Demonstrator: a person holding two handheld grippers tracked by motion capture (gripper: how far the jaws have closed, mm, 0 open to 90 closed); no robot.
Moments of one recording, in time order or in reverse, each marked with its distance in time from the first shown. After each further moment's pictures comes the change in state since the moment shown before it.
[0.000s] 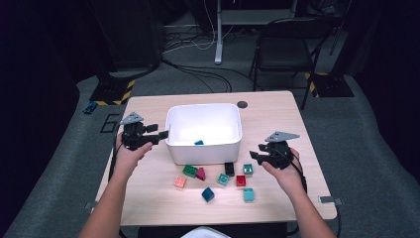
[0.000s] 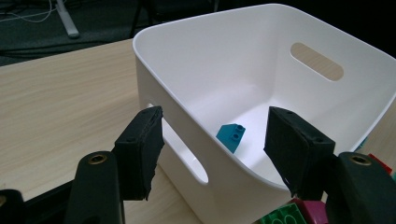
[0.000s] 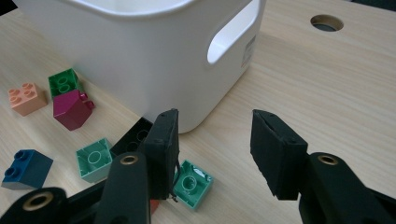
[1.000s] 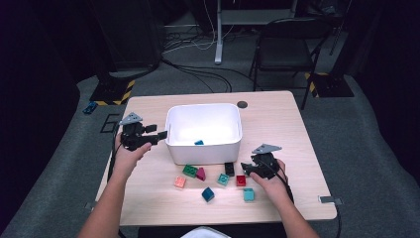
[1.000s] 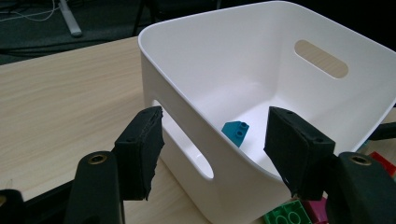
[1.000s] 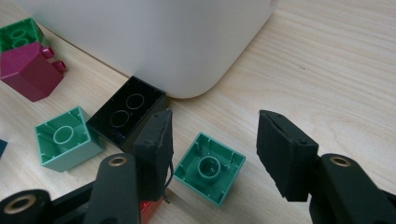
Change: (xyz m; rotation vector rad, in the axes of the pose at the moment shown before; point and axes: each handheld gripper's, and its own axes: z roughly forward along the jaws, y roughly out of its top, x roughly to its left) left arm 0.001 -0.002 0.000 0.003 0.008 -0.001; right arm 0.018 -0.036 0.049 0.079 -0.039 0.011
